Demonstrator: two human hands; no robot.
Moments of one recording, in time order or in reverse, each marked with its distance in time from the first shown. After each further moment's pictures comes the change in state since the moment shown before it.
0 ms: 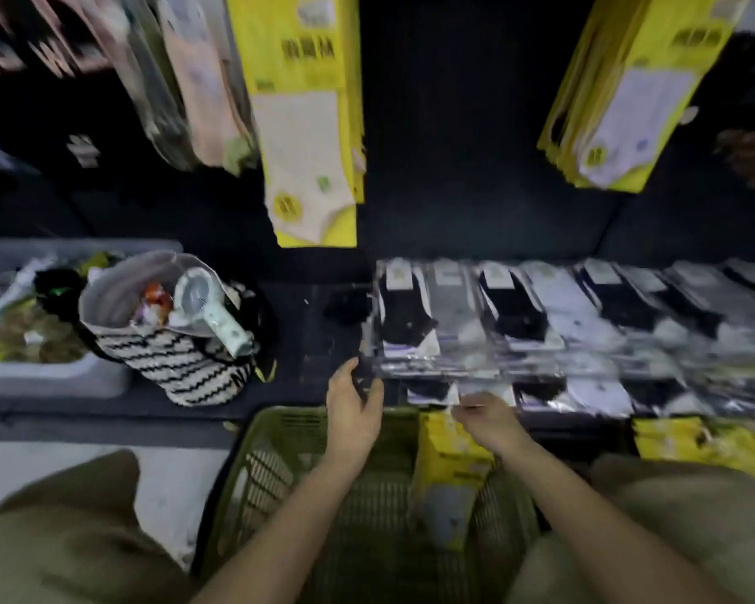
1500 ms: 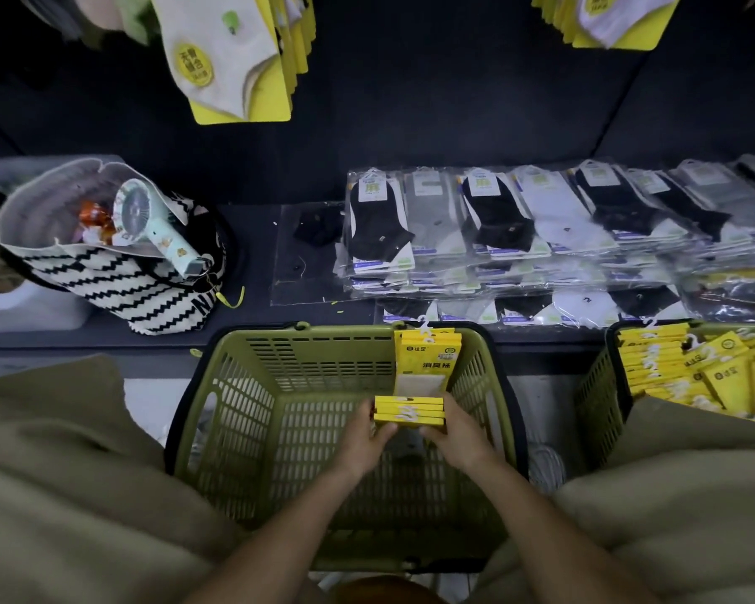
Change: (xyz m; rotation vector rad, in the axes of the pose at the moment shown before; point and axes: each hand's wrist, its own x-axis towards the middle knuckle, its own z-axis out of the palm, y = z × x) left_hand -0.088 -0.121 0.078 0.096 -0.465 -0.247; right_hand -0.029 0.138 0.089 0.015 -0.124 -0.027
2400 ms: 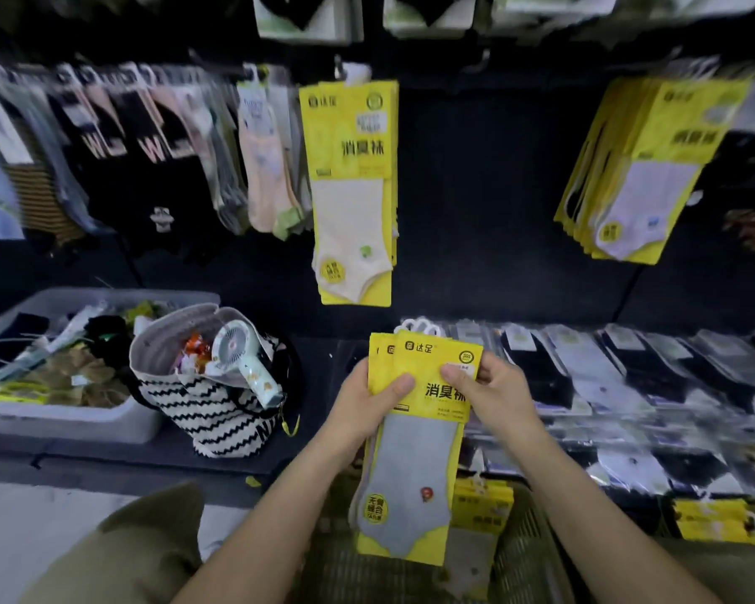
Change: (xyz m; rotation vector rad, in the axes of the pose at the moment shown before) left_hand -0.020 0.189 -0.184 -0.505 0.065 0.519; right_hand -0.007 -0.246 -0.112 0.523 0.290 -0.478
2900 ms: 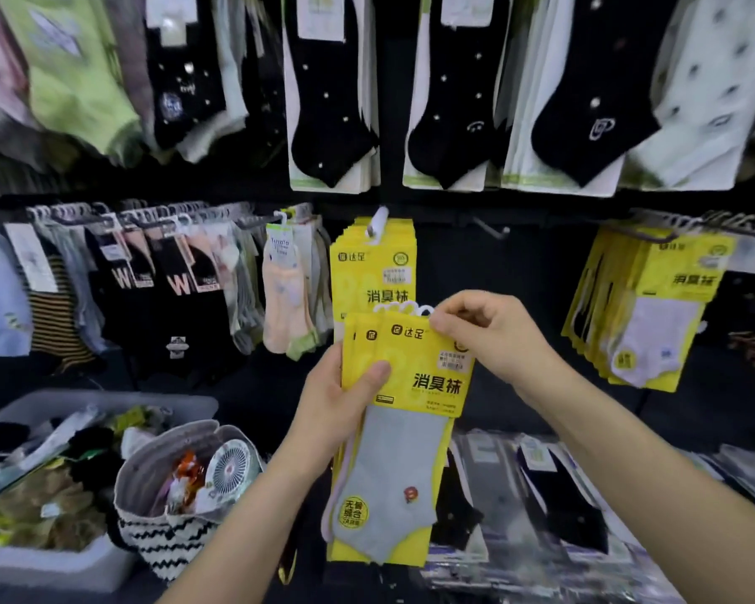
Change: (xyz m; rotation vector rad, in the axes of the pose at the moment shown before) left_hand 0.069 0.148 -0.045 0.121 0.130 0.415; right_hand 0.096 -0.197 0.019 -0.203 -0.138 -0.423
